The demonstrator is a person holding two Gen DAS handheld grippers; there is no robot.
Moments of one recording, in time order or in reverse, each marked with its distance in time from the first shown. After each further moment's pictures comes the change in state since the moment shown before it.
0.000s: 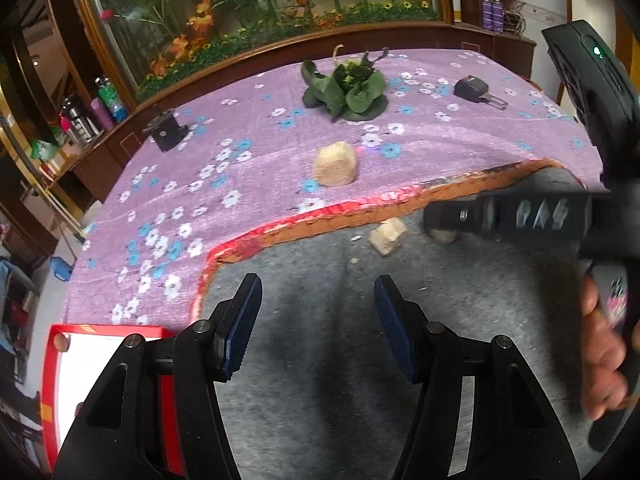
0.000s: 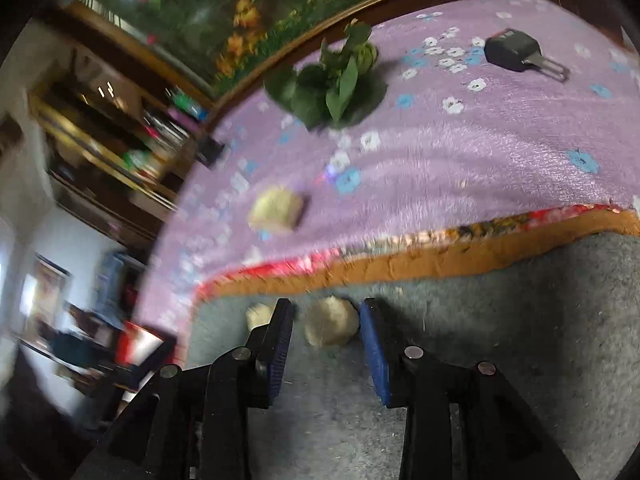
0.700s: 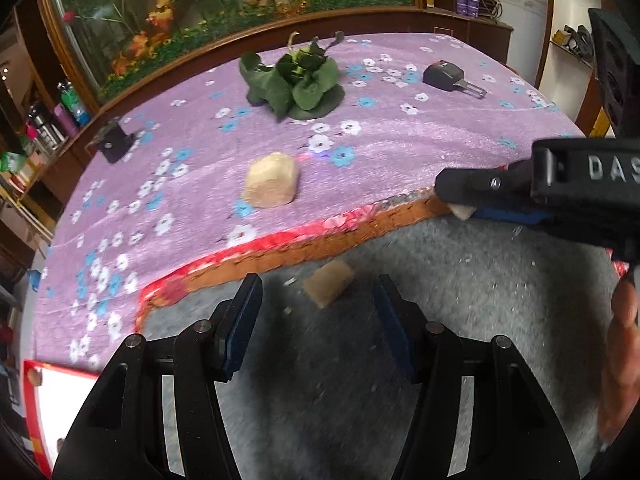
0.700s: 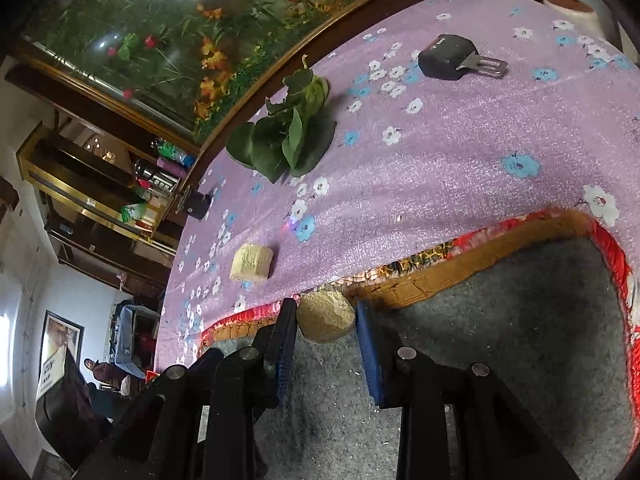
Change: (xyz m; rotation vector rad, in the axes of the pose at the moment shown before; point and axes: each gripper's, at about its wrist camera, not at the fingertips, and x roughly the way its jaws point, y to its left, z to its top) left arm 0.039 -0.033 0.033 0.050 0.048 -0.129; right arm -0.029 -0.044 0.014 0.213 -0.080 0.072
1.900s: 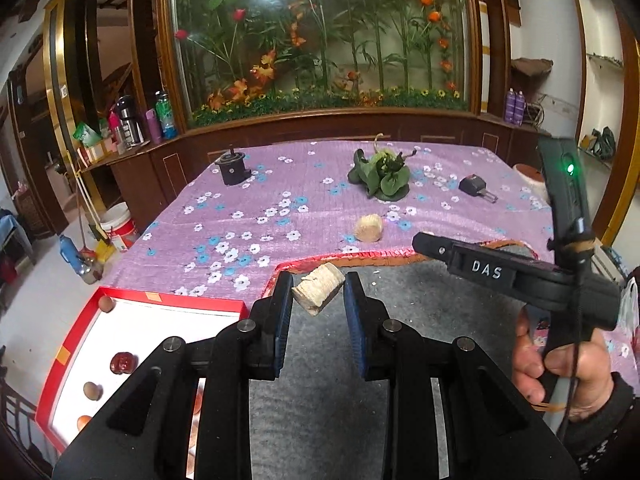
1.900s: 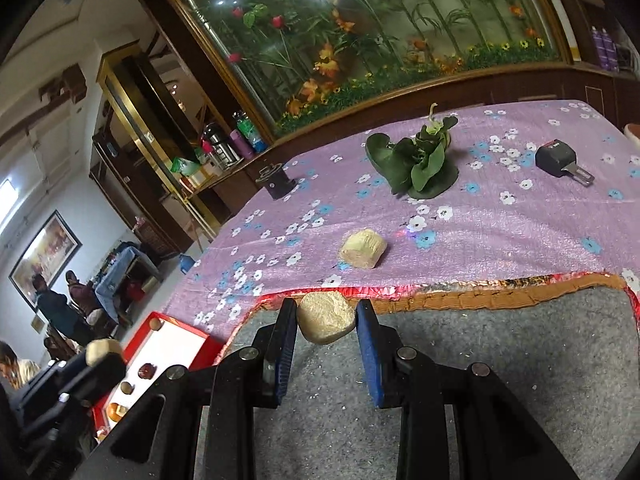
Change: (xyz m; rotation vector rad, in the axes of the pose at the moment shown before) left arm -0.161 0.049 -0.083 -0.245 -0.320 0.147; right arm -0.014 0.081 -0.062 -0.421 -0.142 0.070
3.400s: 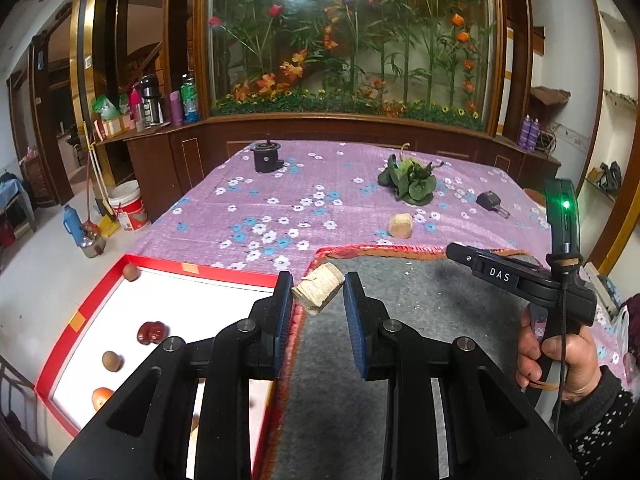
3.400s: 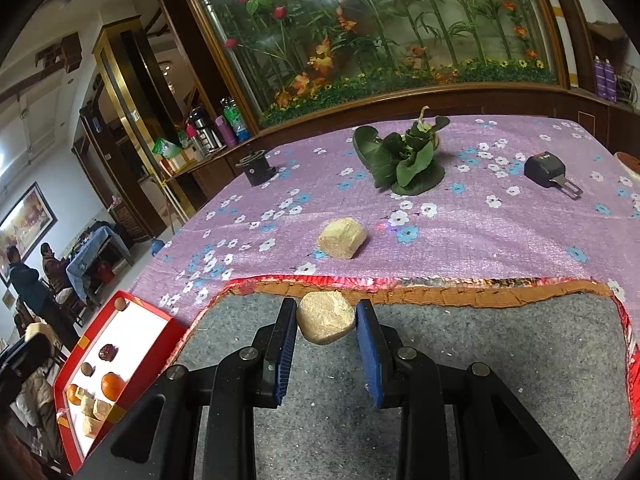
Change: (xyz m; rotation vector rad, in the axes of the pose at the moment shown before) left arm -0.028 0.056 -0.022 -0.116 -0.012 0.000; right arm 0.010 0.003 -0.014 -0.078 0.008 -0.107
